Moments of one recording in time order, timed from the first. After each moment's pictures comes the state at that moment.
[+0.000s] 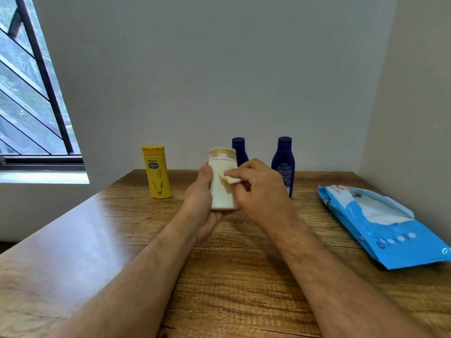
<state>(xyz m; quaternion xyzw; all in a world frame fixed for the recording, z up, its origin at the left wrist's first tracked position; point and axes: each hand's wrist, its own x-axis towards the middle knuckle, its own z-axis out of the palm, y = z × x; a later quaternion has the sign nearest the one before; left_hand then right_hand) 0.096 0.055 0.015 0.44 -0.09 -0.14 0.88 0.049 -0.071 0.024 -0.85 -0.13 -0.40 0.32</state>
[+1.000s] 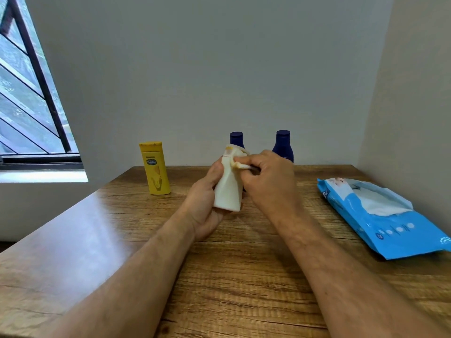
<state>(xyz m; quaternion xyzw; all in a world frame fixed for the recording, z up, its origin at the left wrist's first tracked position) 0.099 0.054 0.006 0.48 -0.16 -0.18 0.85 0.045 -0.078 0.034 -0.83 -0.06 -0.40 0.38</state>
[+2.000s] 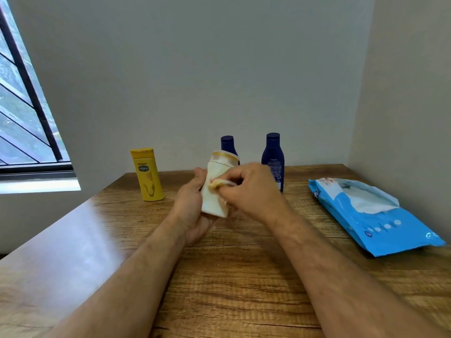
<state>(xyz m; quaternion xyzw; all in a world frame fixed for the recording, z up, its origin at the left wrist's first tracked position) 0.091 0.056 0.015 0.48 -0.12 -0.17 0.85 0.047 -0.077 0.033 -0.84 -0.10 -0.25 0.47</state>
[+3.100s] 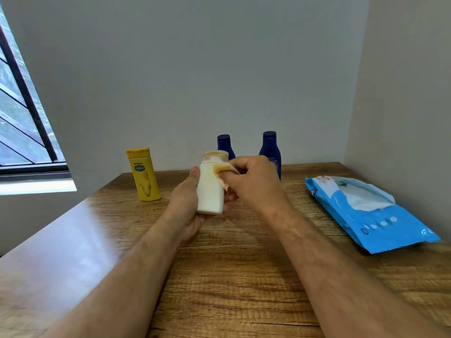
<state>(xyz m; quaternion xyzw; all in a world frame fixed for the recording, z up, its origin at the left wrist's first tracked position) 0.091 0.055 0.019 0.53 -0.07 -0.10 0.84 0.044 -0.077 0.039 -0.78 -0.05 -0.25 0.57</state>
